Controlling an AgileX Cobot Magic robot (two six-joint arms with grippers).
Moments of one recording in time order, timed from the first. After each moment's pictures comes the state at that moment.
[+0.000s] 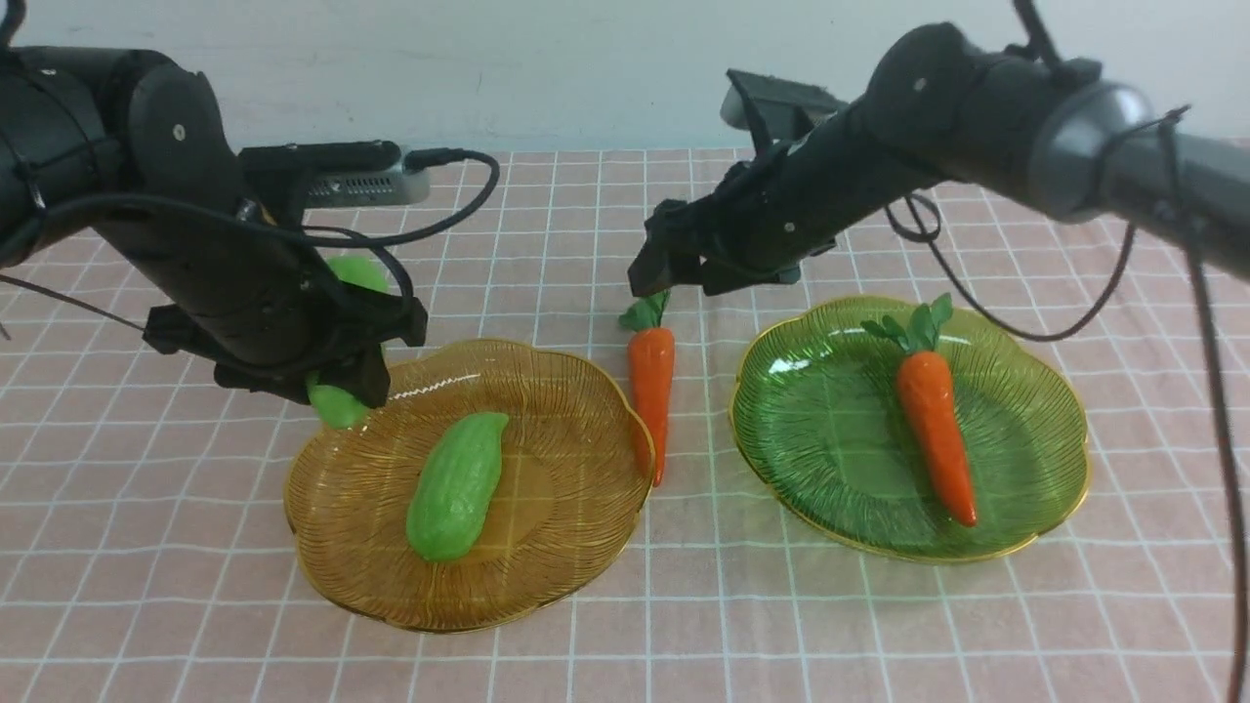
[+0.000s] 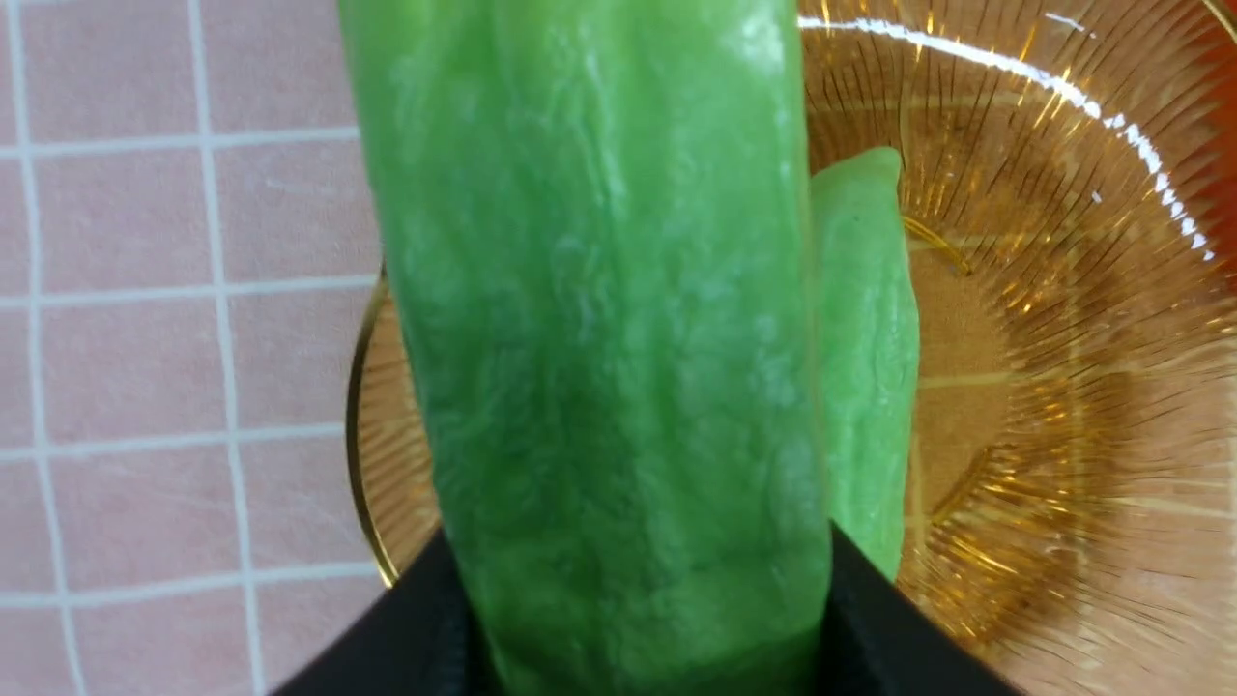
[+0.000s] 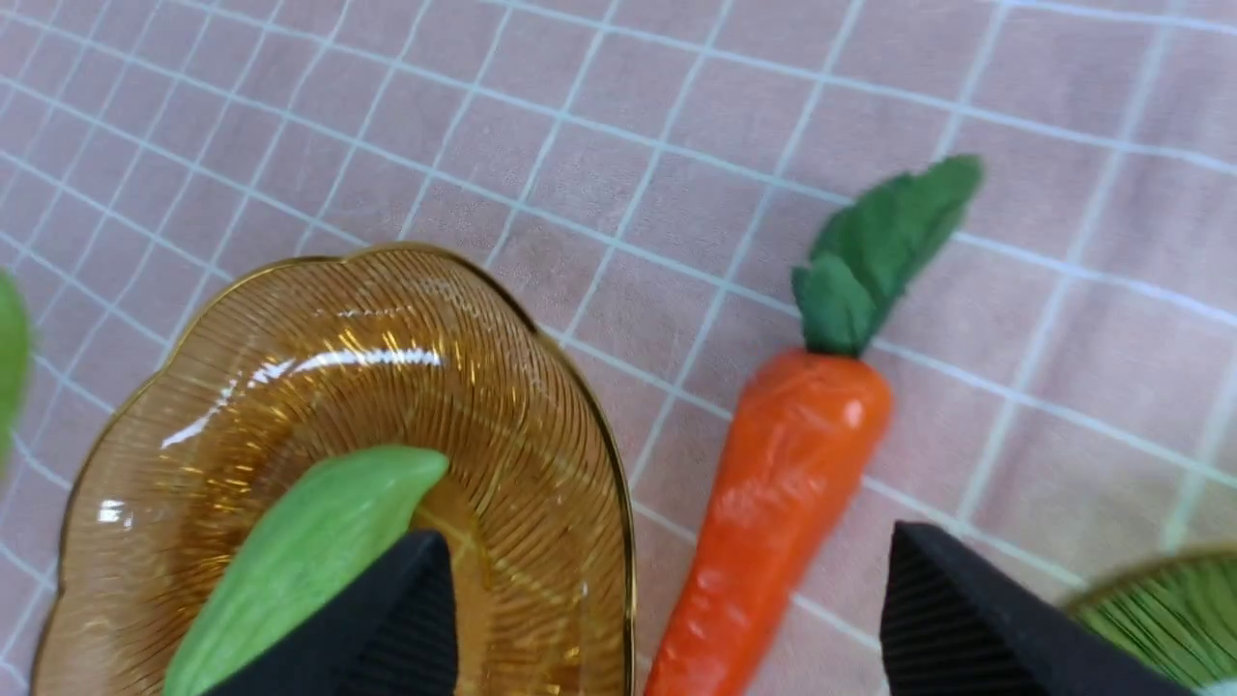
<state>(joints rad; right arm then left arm) 0.40 2.26 -1.93 0.61 0.89 -0.26 -0.19 1.65 -1.31 -0.09 0.92 -0.13</state>
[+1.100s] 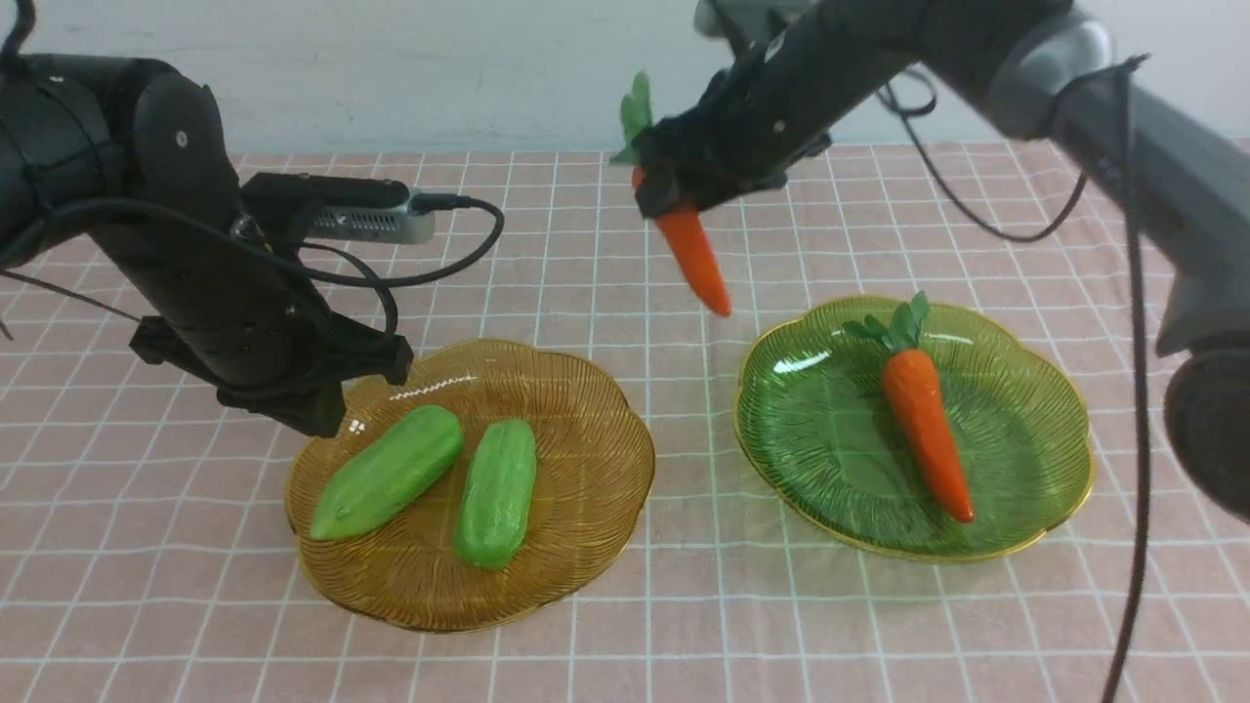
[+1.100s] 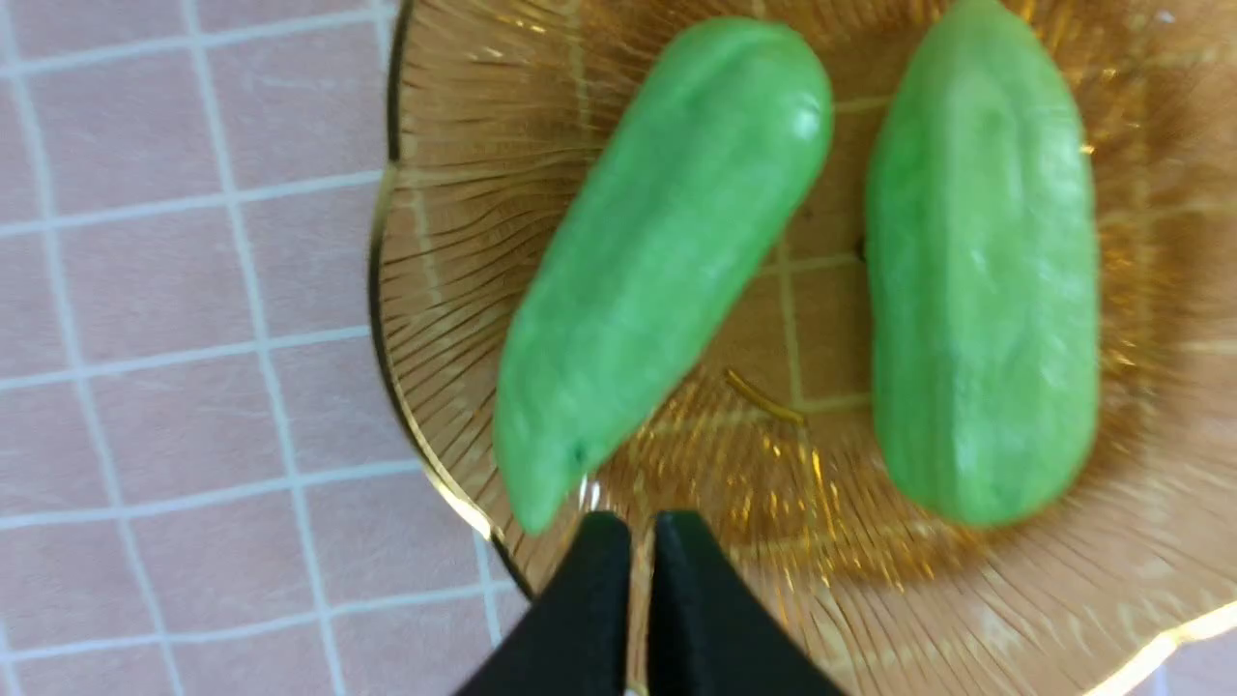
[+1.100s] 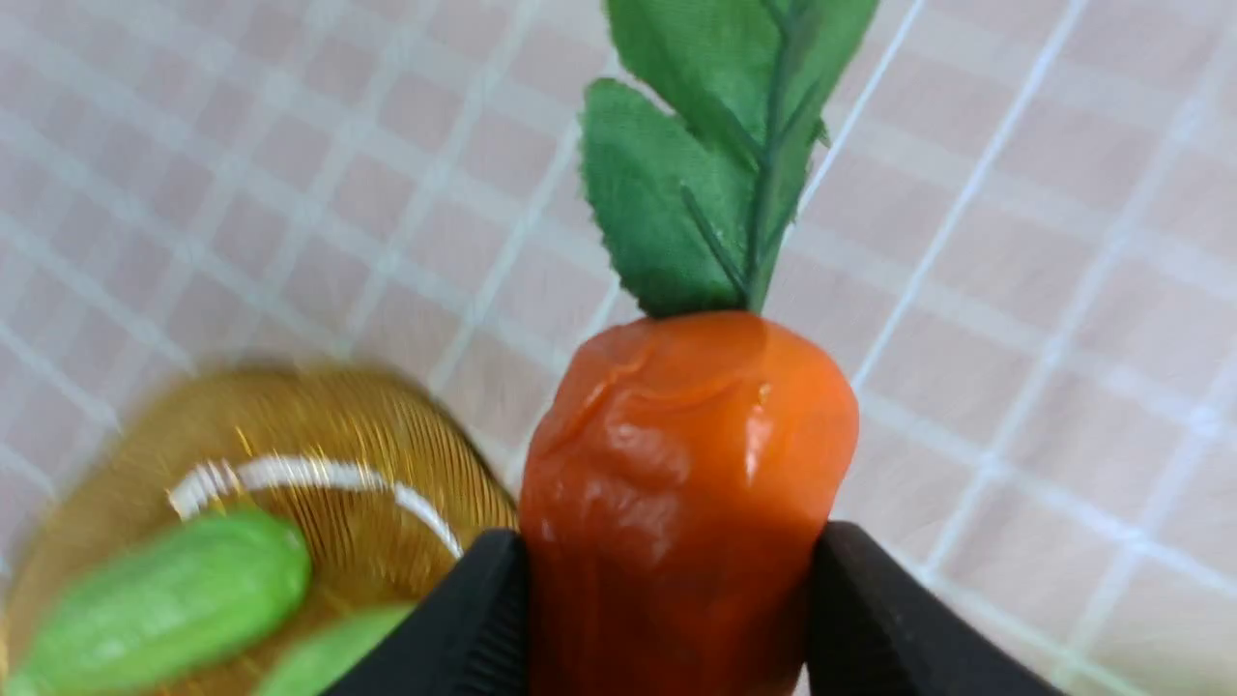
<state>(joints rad) 0.39 2.33 -2.45 0.39 1.24 -0.08 -0.19 1.64 -1.31 -0.07 1.02 -0.04</state>
